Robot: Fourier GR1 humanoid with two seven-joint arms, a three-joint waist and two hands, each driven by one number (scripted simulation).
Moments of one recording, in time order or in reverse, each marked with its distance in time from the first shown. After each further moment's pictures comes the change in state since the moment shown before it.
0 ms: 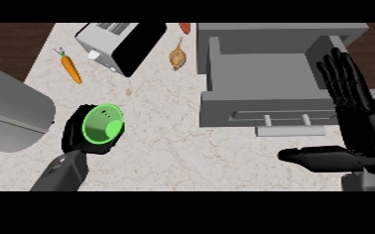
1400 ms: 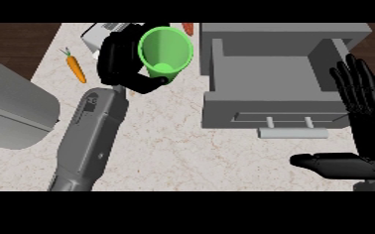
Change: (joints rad) left arm -0.234 -0.187 -0.215 -0.680 0.009 0.293 0.408; right arm 0.050 -0.016 -0.048 -0.022 -0.025 0.021 0.001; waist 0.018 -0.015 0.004
